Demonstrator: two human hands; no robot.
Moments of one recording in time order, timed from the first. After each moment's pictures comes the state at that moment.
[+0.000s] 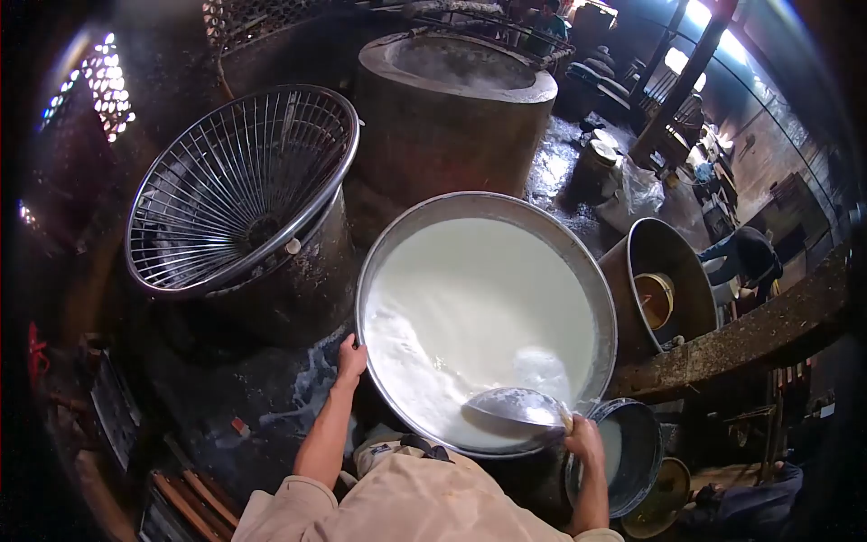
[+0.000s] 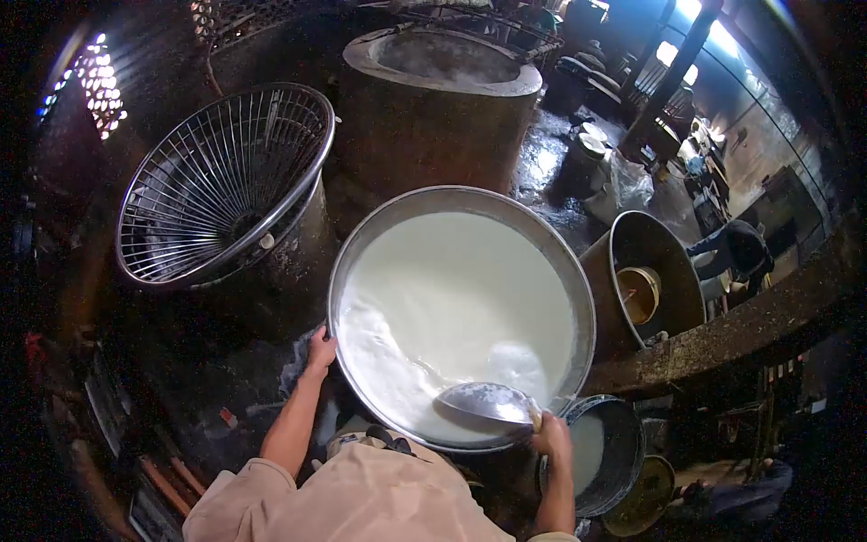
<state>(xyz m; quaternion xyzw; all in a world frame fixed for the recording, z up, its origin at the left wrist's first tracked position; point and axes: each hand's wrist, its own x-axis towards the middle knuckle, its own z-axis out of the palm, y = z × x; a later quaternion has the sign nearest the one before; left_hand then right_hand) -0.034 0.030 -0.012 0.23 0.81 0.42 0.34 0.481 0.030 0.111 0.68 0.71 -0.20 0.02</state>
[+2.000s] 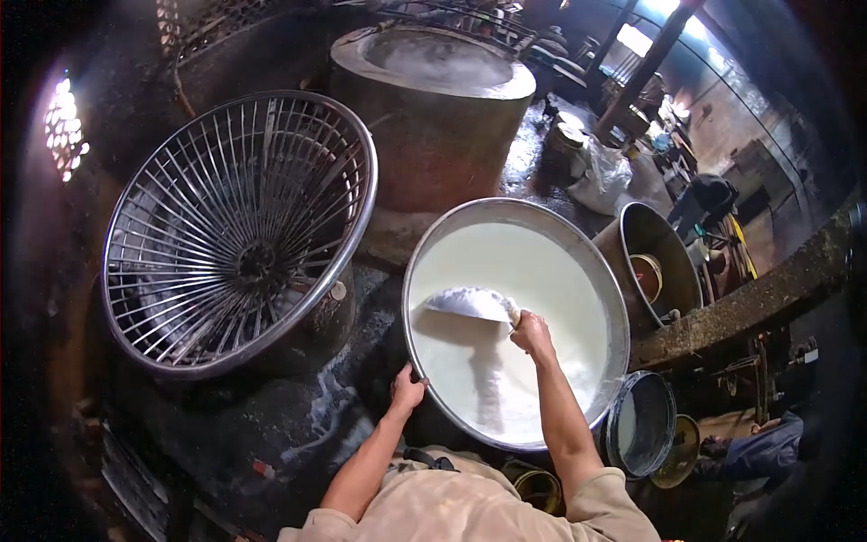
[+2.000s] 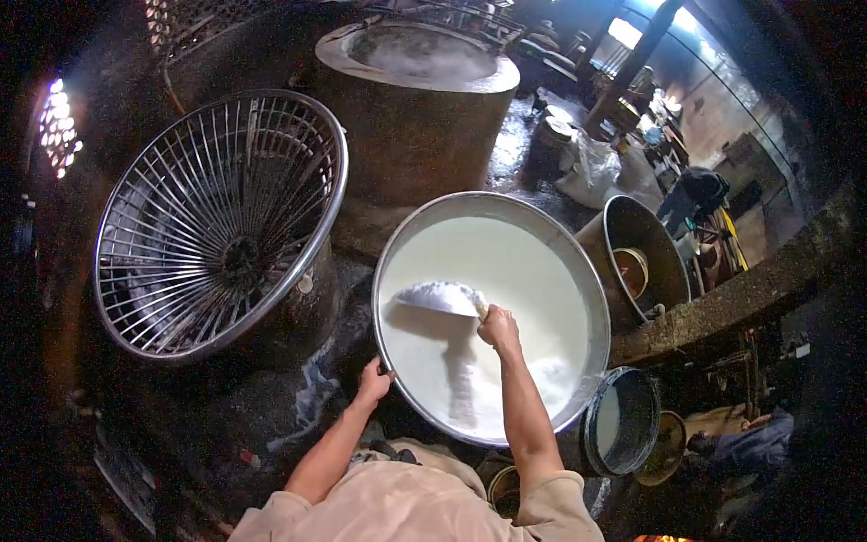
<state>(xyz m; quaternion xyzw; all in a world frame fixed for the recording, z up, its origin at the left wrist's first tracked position) -0.082 0.033 -0.035 0.35 0.71 0.32 0.52 0.155 0.186 0.114 0.72 0.66 -0.21 -0.04</state>
